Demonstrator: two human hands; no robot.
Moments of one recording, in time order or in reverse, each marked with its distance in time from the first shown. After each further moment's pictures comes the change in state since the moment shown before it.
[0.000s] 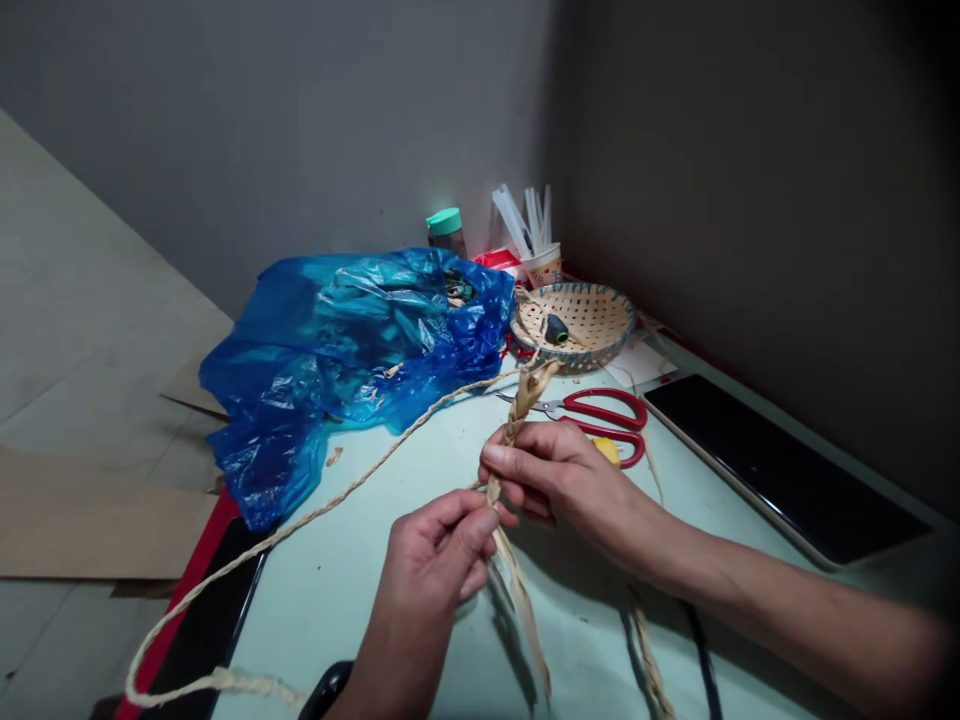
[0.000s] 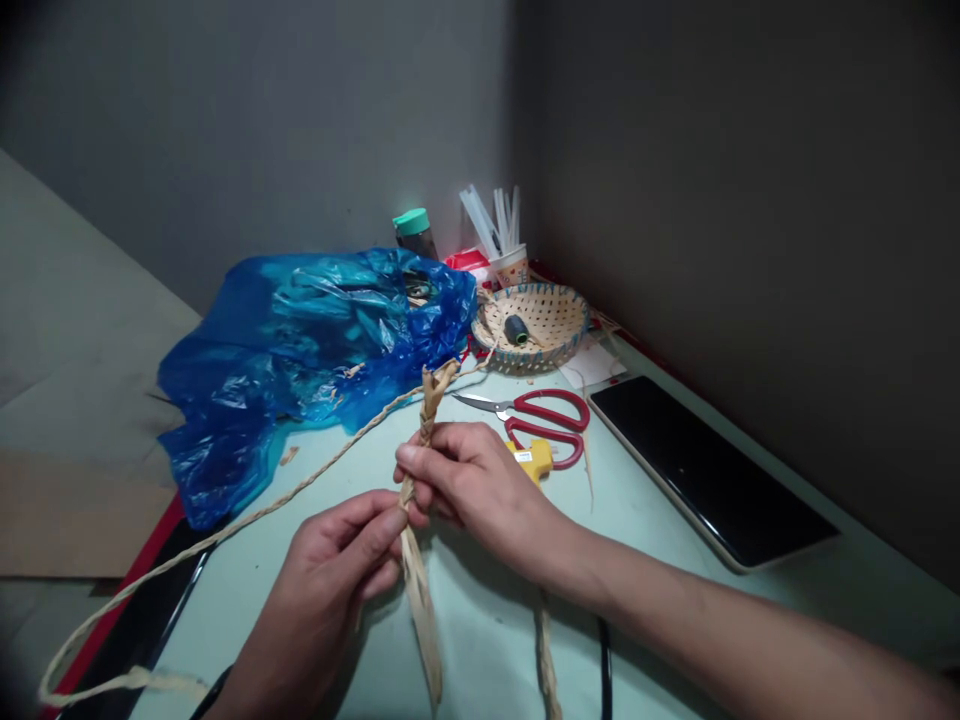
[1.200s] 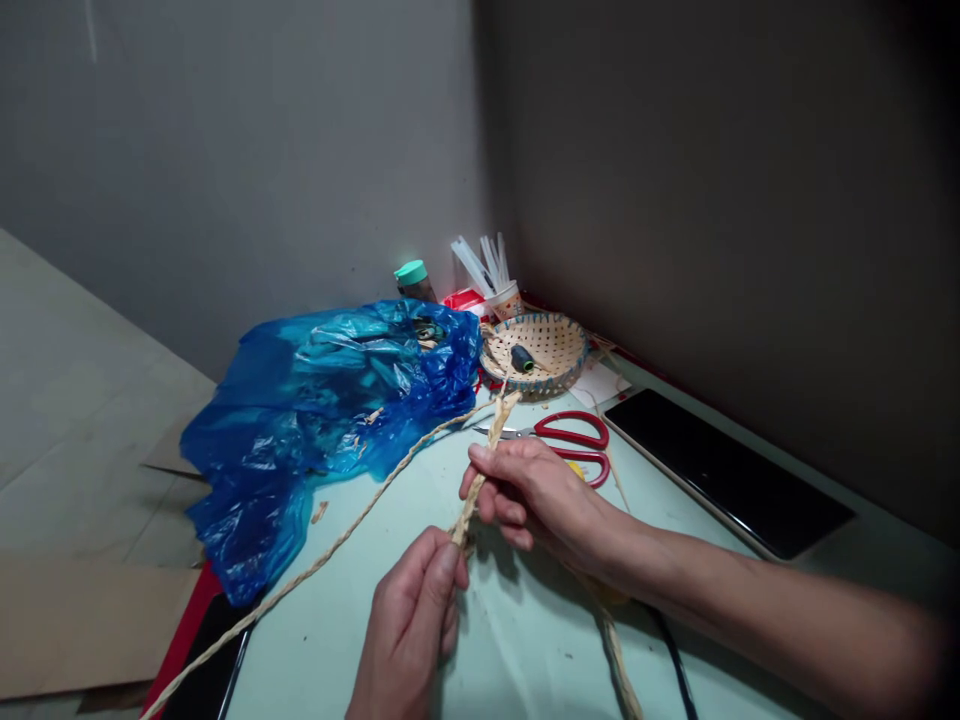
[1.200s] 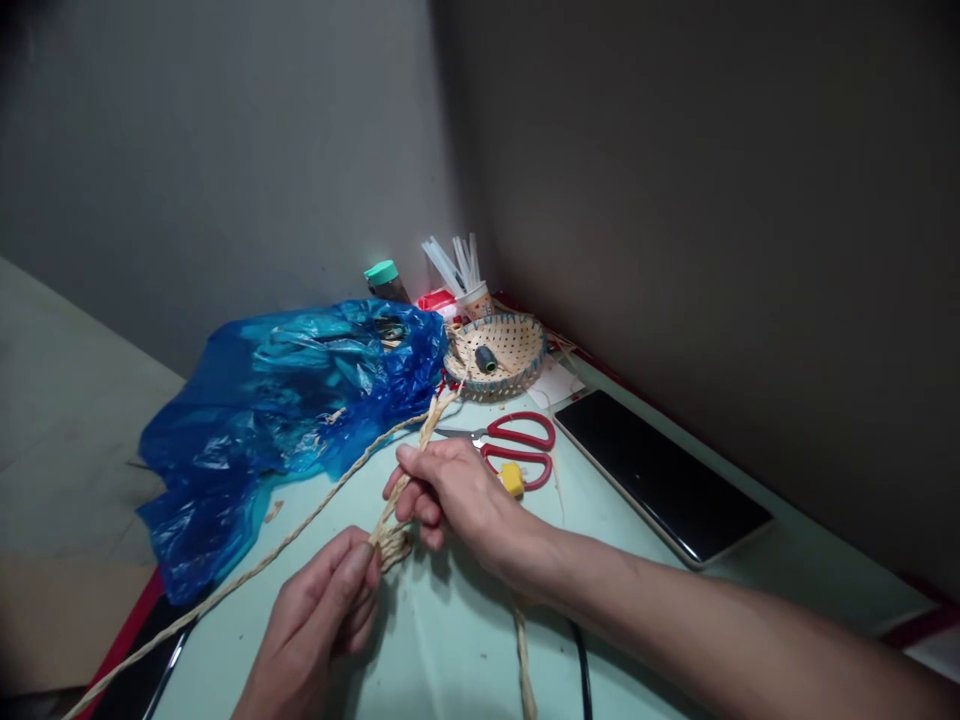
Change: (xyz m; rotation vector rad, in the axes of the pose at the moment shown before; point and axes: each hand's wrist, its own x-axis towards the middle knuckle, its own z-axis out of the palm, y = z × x) left_hand -0.002 0.000 0.000 0.160 0.015 0.023; right_hand 0.008 0.001 -0.009 0.217 0.097 -0.019
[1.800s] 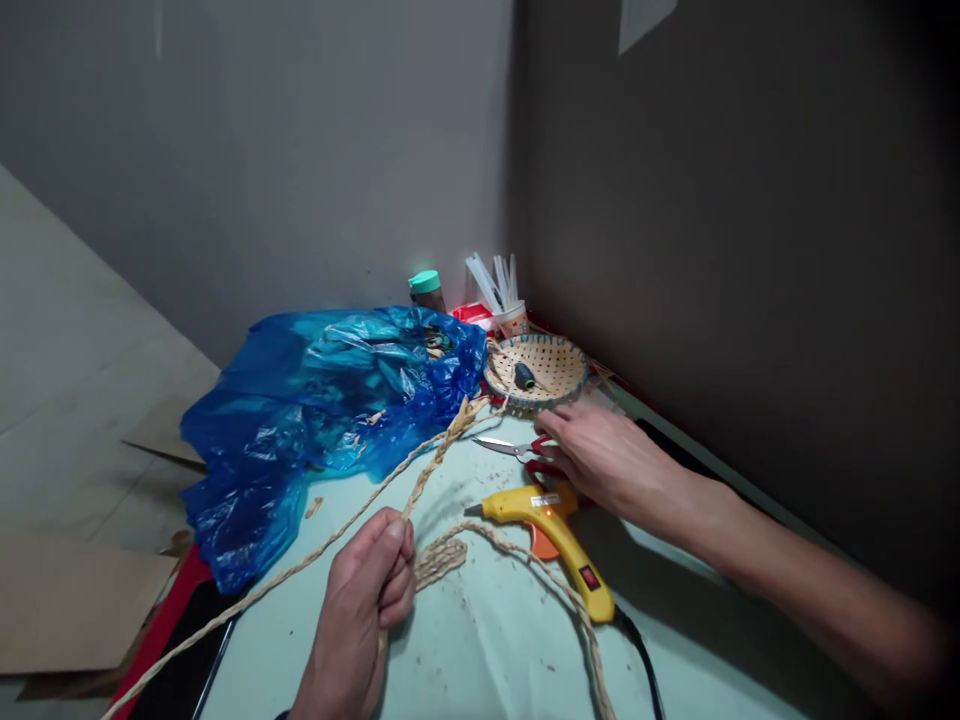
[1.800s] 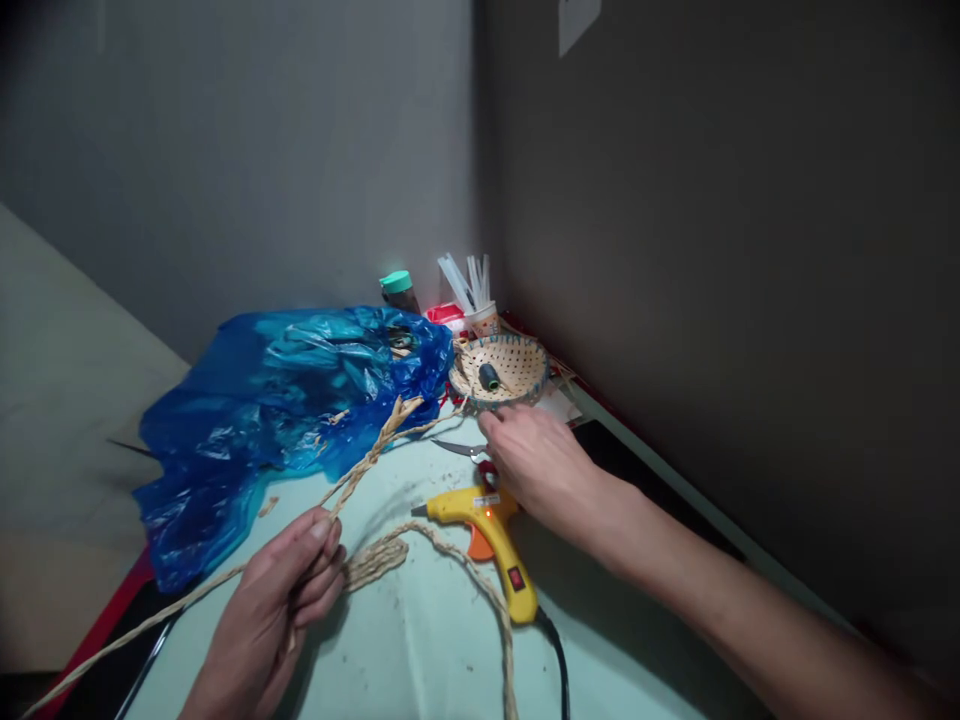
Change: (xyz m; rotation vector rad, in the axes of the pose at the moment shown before) left_hand 0.011 0.011 -0.021 -0.295 0.122 0.020; right_hand -0.011 -0.064 -0.056 -1.462 0.164 -0.230
